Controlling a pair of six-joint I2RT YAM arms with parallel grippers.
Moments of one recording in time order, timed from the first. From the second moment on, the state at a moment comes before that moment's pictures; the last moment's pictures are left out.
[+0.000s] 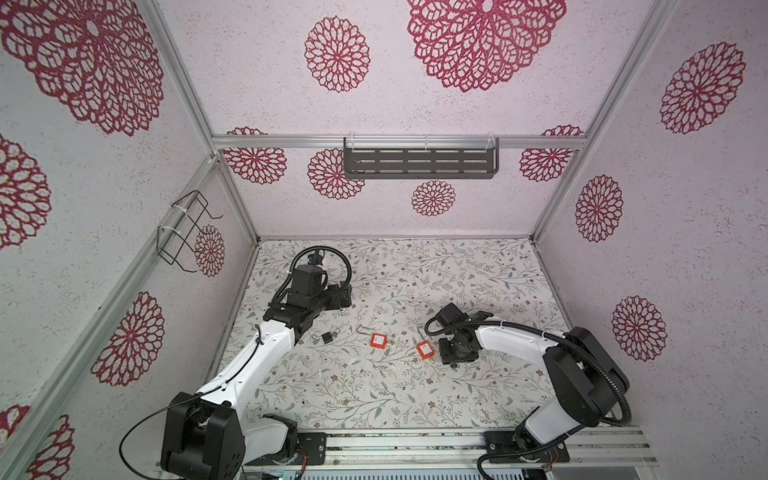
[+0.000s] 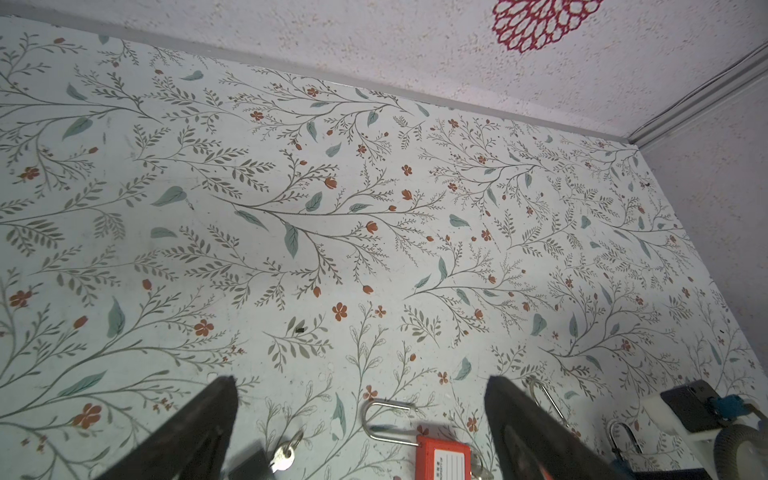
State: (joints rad) left arm -0.29 1.27 0.92 -0.31 0.01 -0.35; right arm 0.67 1.59 0.87 -0.69 0.06 0.53
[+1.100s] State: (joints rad) left arm -0.30 1.27 0.97 -0.21 0.13 -0.13; right arm 0.69 1.43 1.17 -0.82 0.11 0.09
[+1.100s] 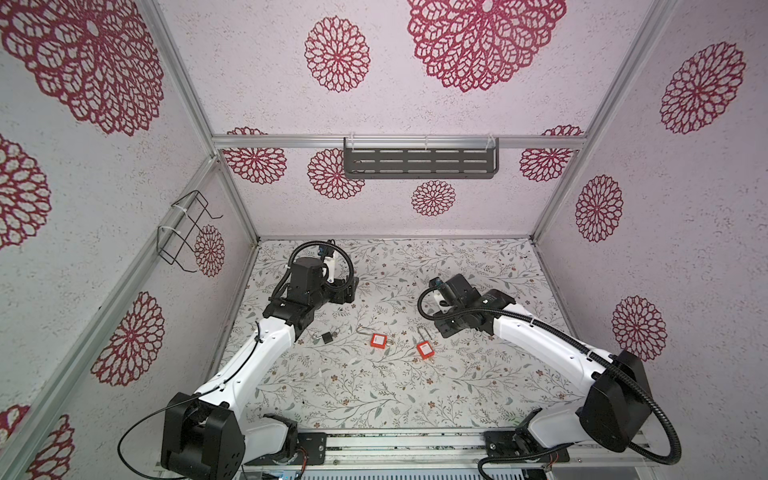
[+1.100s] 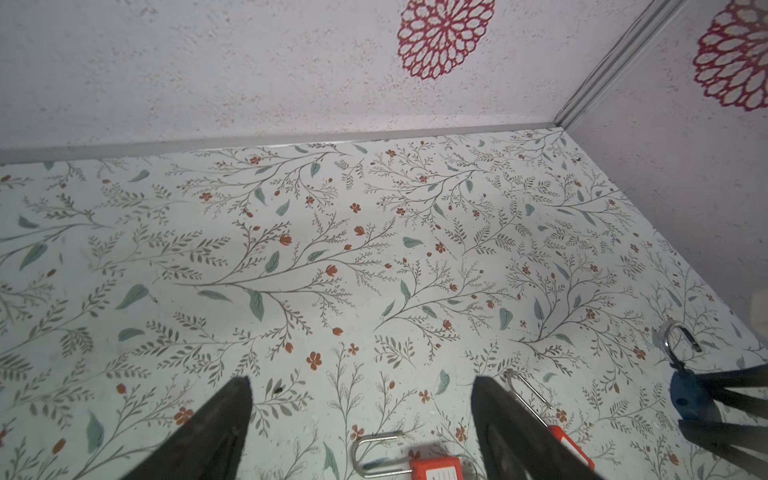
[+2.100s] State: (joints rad) left arm -0.38 1.31 0.84 0.22 0.62 0.95; right arm 0.69 1.51 1.48 -1.05 -0.28 -0.49
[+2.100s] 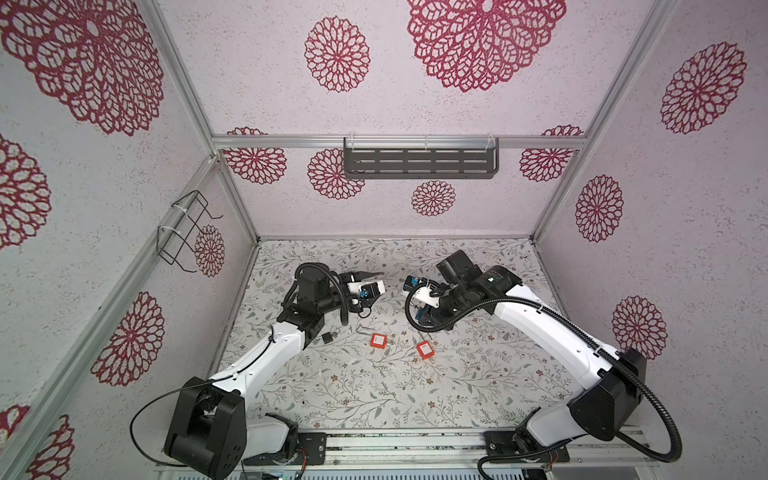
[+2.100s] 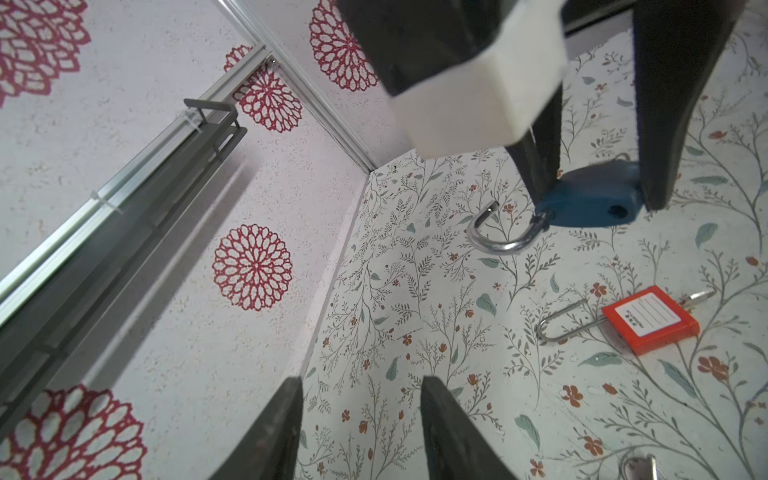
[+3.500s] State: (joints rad) left arm -0.58 1.26 0.87 -0.03 0.51 1.50; right arm 0.68 1.62 1.63 -1.20 -0.51 -0.52
